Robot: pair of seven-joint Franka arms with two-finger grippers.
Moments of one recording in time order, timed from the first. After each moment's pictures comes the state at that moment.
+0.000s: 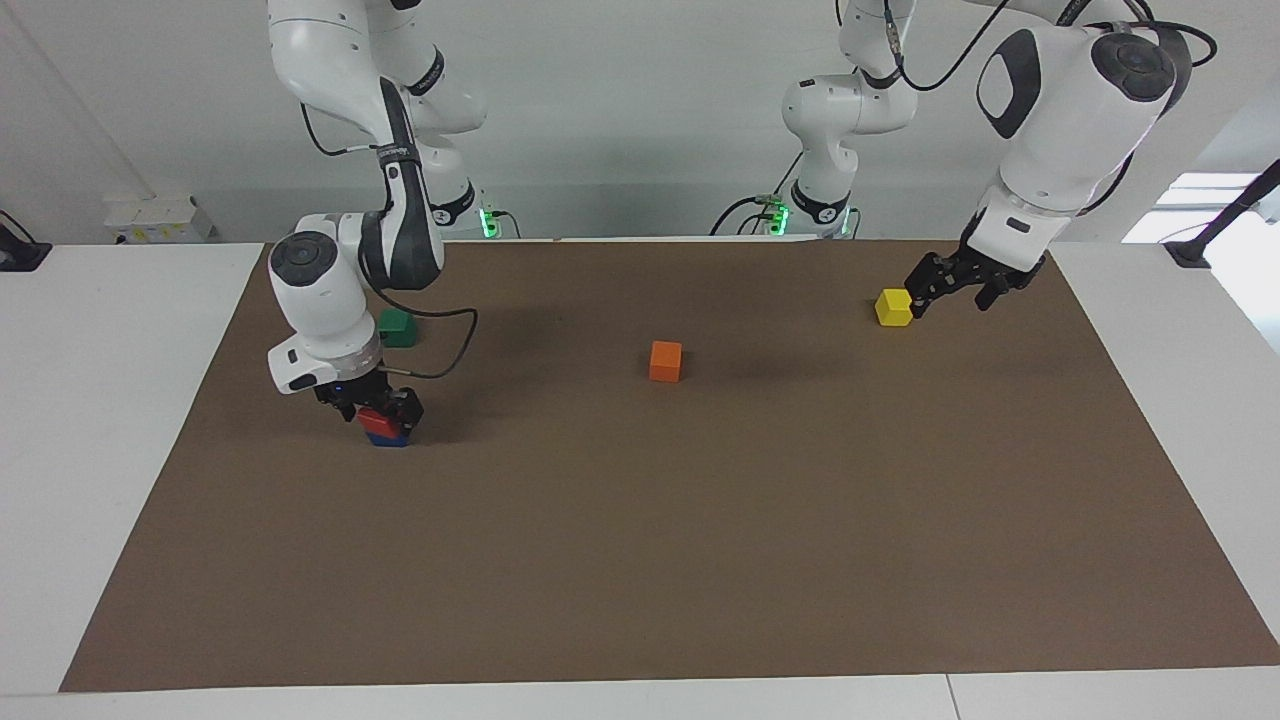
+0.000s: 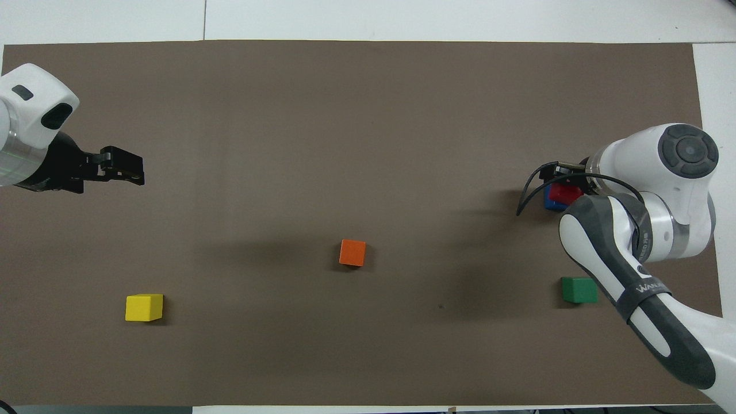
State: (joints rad) left arm -0.01 0.02 -0.10 -1.69 -0.02 1.67 -0.16; right arm 0.02 0.18 -0.01 -2.07 -0.11 2.30 0.34
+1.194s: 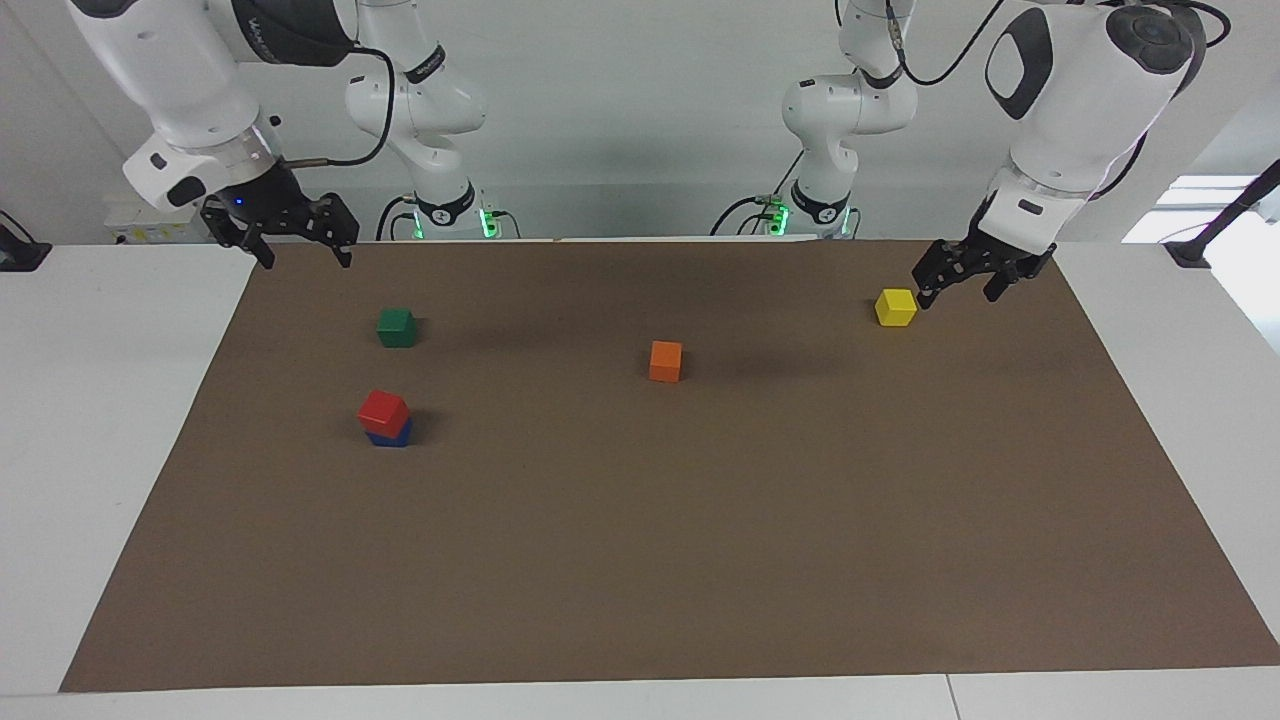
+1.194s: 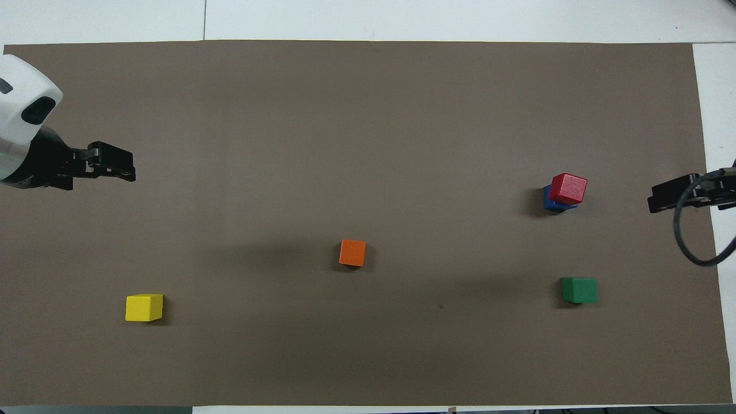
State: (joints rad) left arm -0.01 0.01 -0.10 -1.65 -0.02 1.64 -0.16; right arm -0.02 -0.06 -0.02 -1.62 -0.02 1.46 -0.06
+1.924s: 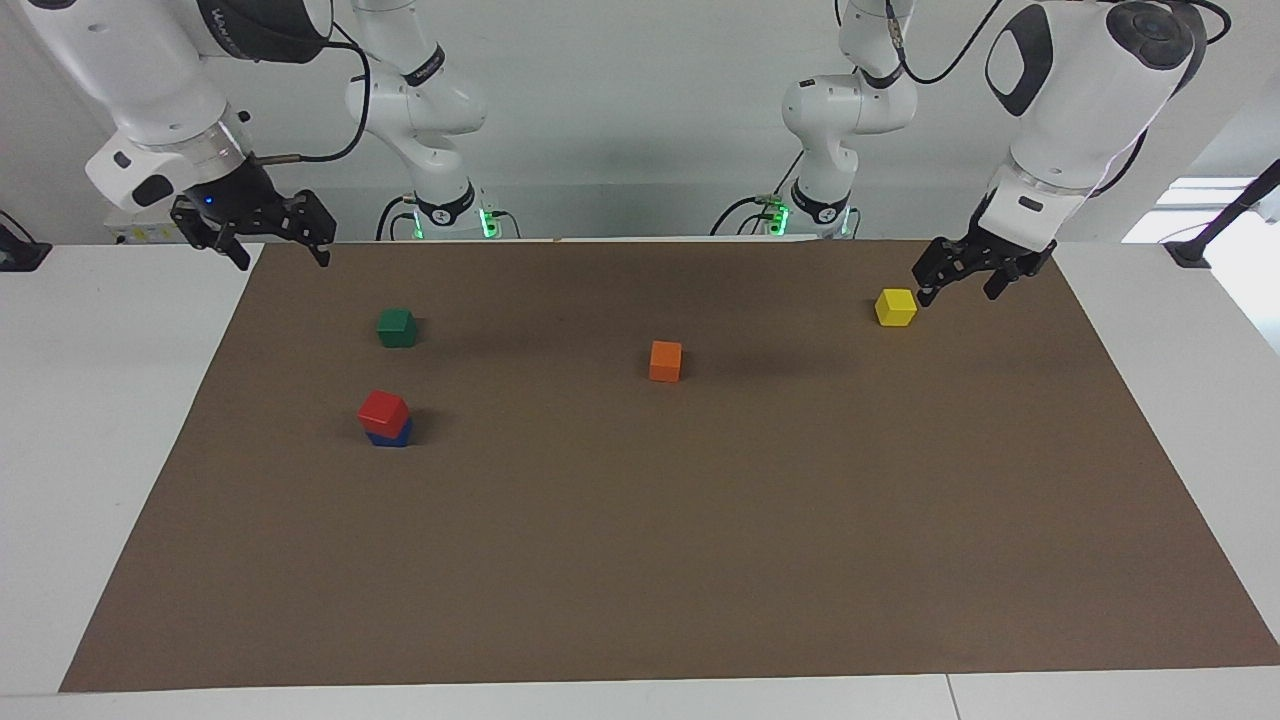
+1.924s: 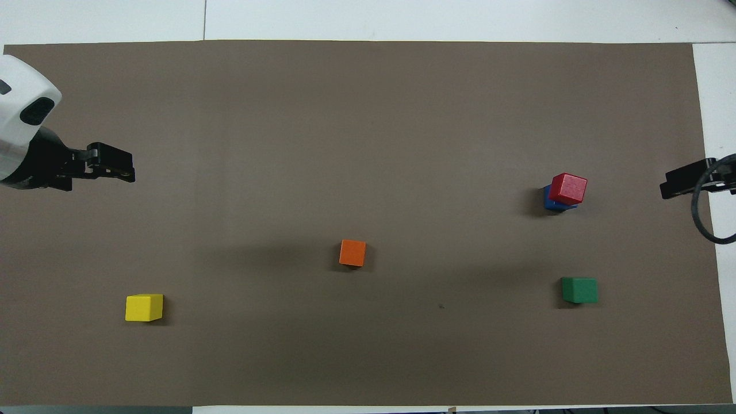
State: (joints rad) left arm -0.01 0.01 -0.10 -1.65 -0.02 1.64 -0.16; right arm -0.04 0.00 -0.02 -1.57 -0.02 1.50 -0.10
